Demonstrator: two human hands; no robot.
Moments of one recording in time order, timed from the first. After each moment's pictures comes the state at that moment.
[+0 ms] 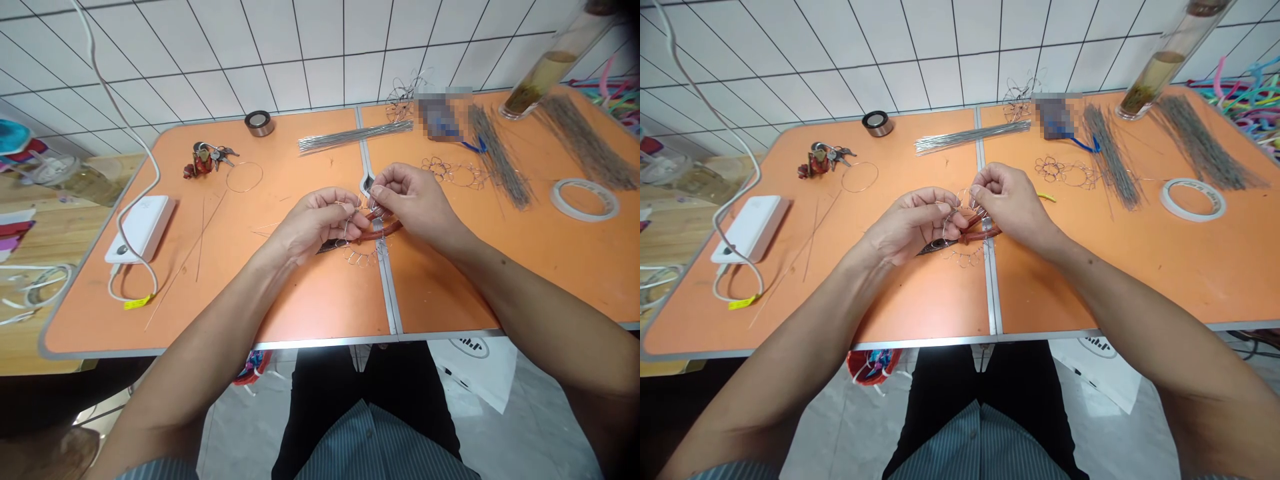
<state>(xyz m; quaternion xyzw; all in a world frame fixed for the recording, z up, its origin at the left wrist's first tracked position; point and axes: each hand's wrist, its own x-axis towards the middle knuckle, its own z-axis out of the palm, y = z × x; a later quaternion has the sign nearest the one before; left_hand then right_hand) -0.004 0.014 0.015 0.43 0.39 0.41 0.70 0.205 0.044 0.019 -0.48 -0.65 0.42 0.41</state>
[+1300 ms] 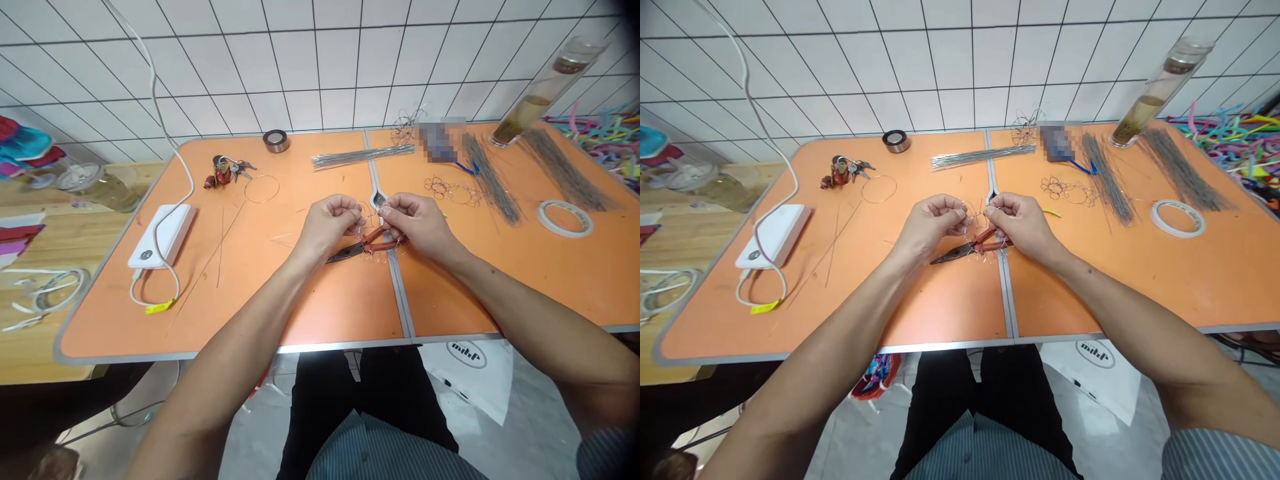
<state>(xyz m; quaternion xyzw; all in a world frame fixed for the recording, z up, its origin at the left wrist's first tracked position) -0.005 0.026 0.006 0.46 0.44 0.51 0.58 0.201 0.037 0.012 -0.46 -0.62 0.49 0.41</state>
